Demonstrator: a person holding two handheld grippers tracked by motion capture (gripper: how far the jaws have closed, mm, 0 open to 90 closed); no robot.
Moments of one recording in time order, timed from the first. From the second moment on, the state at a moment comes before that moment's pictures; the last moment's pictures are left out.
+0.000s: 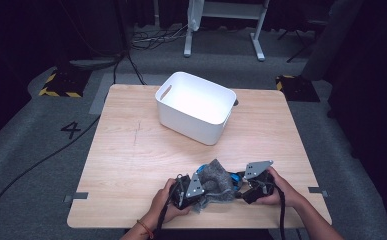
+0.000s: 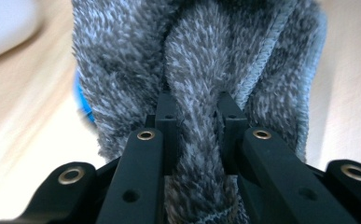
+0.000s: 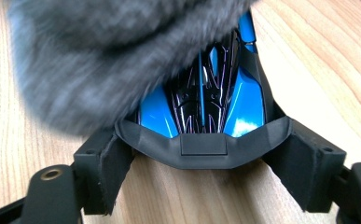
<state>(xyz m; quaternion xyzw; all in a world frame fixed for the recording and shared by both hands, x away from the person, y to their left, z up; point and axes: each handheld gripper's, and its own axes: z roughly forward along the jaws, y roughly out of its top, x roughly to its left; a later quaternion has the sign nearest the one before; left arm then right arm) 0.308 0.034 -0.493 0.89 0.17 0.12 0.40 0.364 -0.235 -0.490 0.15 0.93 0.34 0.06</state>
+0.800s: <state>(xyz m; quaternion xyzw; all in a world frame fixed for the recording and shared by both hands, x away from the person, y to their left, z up) 0.333 0.116 -0.495 0.88 0.27 0.19 0.33 0.366 -0.237 -0.494 0.14 0.92 0.35 0.06</state>
